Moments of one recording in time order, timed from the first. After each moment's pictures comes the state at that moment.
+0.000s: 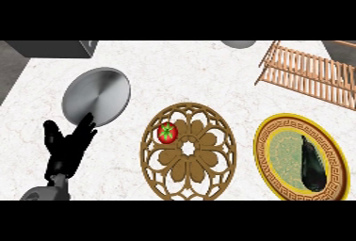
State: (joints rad) left arm -0.05 0.24 -0.03 -1.33 0.21 0.07 0.25; right arm -1.01 -0.83 -0.18 -0.96 0.50 0.17 0.45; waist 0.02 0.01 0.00
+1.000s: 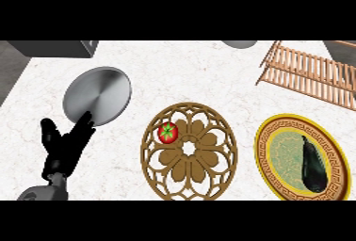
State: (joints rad) left arm -0.05 0.23 -0.01 -1.36 0.19 0.05 0.28; right arm -1.18 -0.82 -0.21 -0.49 0.63 0.01 0.10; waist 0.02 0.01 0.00
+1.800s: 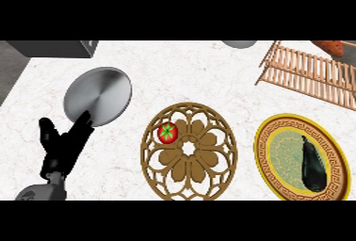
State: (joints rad) left arm -0.06 0.23 0.02 -1.33 0.18 0.02 0.27; right arm -1.25 -0.82 -0.41 -0.41 0.48 -0.09 0.12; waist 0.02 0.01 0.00
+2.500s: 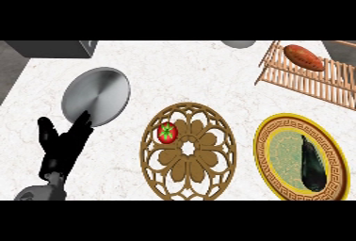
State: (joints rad) left arm -0.05 0.23 0.02 -1.36 0.18 0.03 0.30; right arm -1.25 -0.96 -0.58 -0.40 0.35 -0.25 0.14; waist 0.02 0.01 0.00
